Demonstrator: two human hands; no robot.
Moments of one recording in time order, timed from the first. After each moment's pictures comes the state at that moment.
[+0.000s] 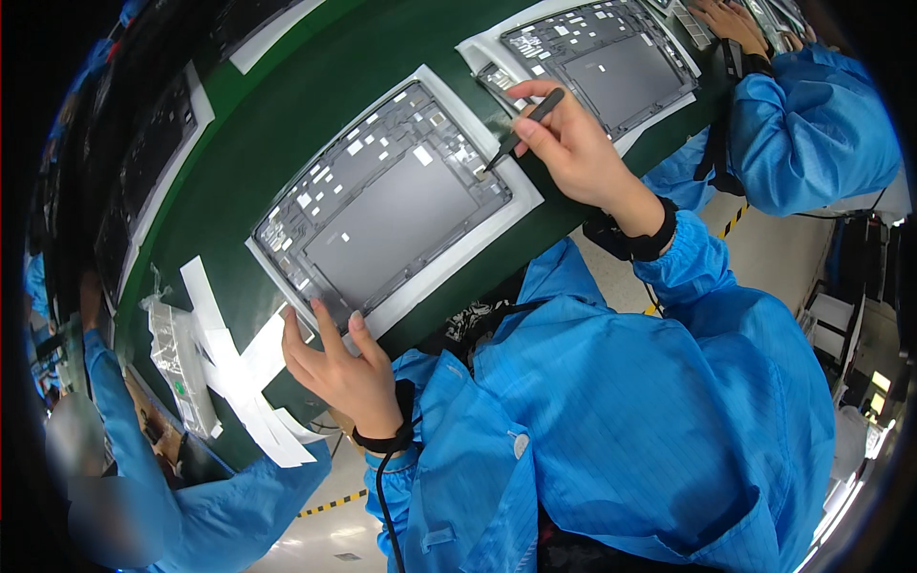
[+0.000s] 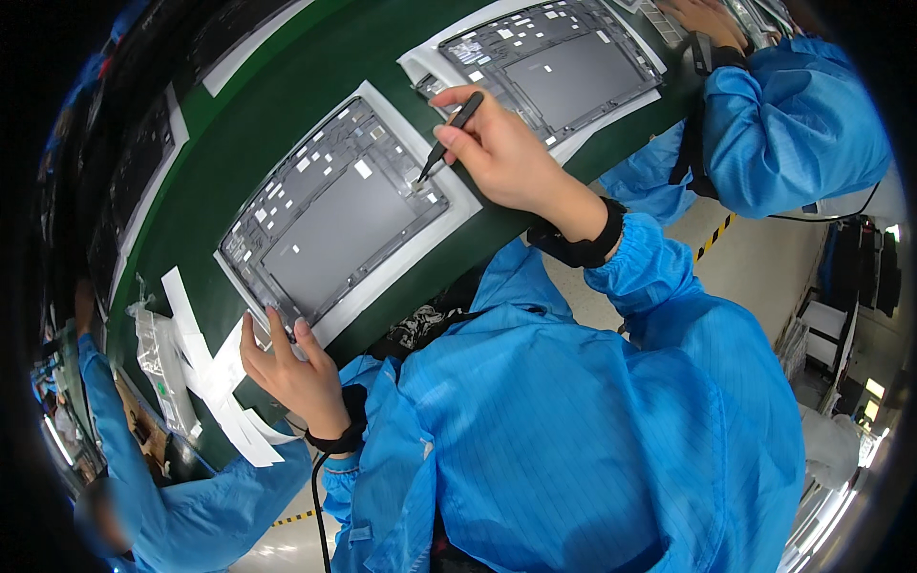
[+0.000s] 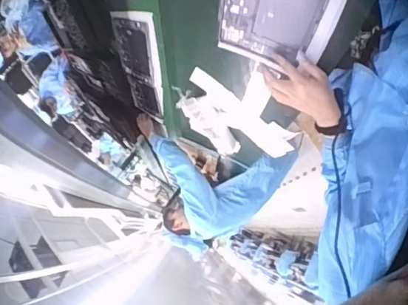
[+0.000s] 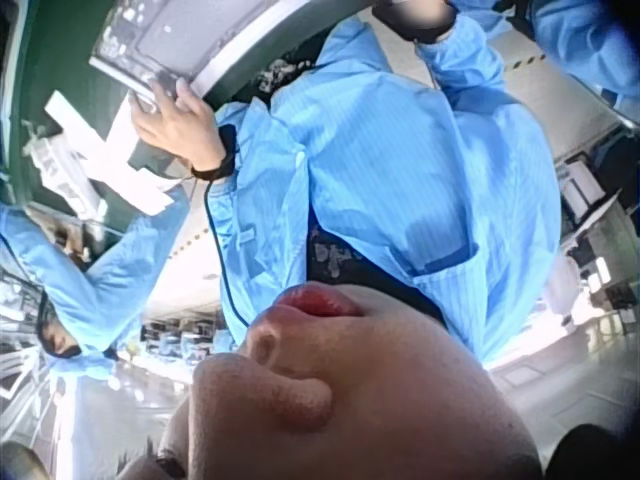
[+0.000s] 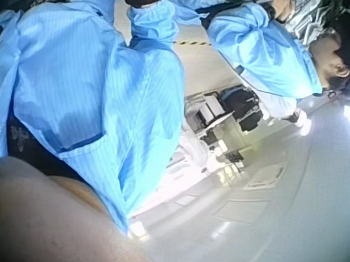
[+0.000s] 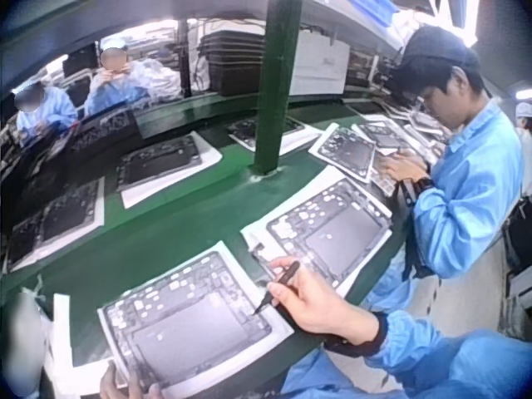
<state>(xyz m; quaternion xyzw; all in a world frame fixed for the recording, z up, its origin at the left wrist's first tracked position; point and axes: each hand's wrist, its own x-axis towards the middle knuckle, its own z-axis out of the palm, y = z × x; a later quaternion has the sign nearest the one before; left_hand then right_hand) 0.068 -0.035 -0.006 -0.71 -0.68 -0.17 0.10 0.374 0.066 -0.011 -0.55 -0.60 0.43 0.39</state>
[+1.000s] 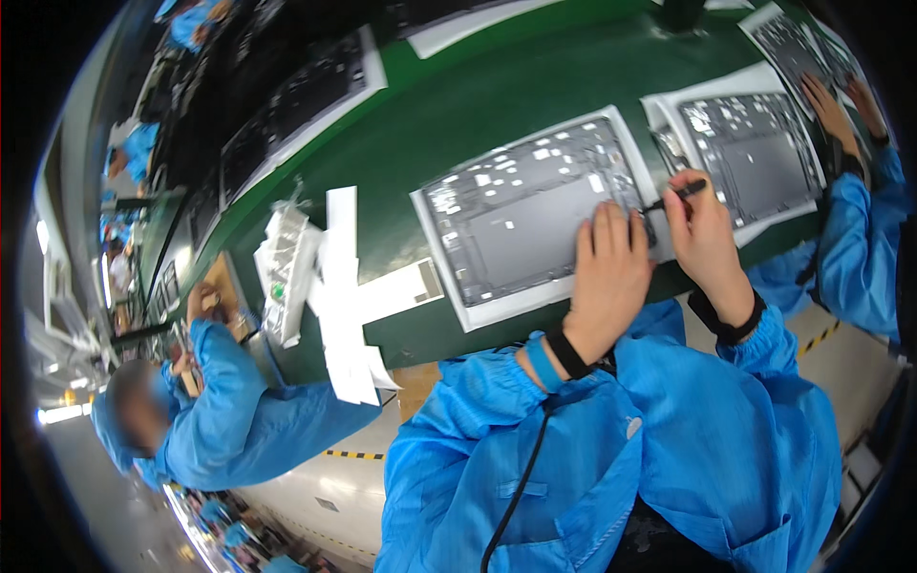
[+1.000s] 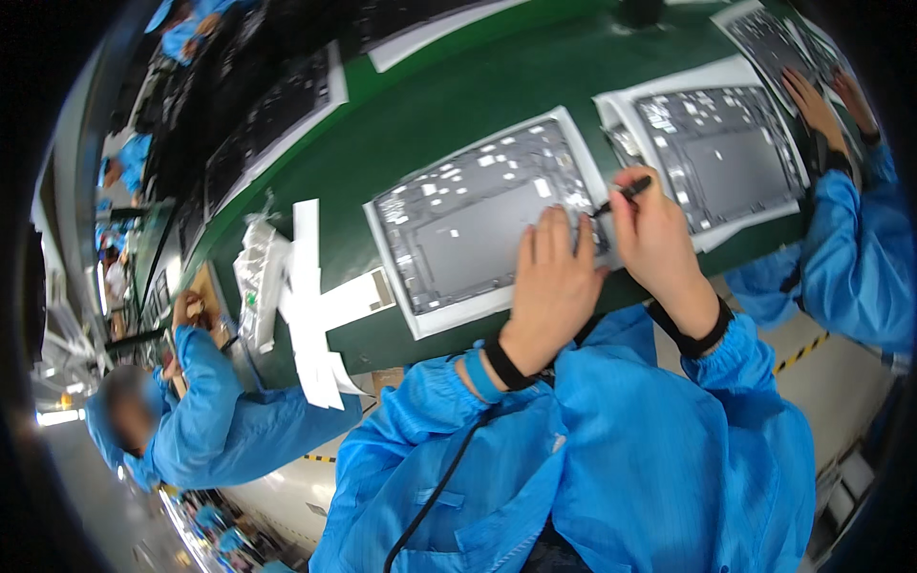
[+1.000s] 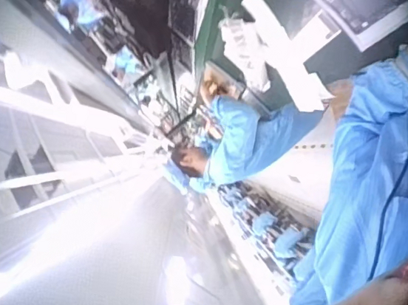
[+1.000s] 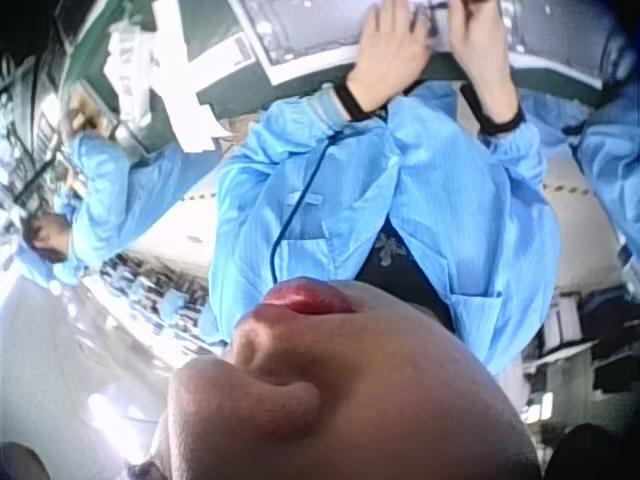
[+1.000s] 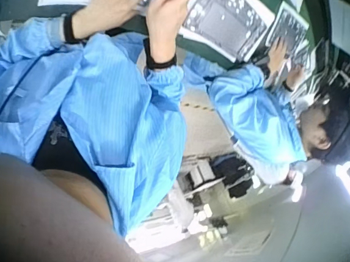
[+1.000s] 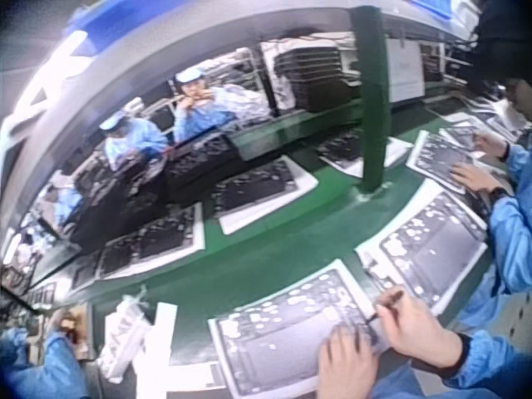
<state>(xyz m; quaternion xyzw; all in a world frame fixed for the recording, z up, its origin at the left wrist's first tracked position) 0.202 0.014 -0.018 -0.82 -0.55 -0.17 -0.07 0.347 0.054 0.005 -0.60 -0.67 0.24 0.37</state>
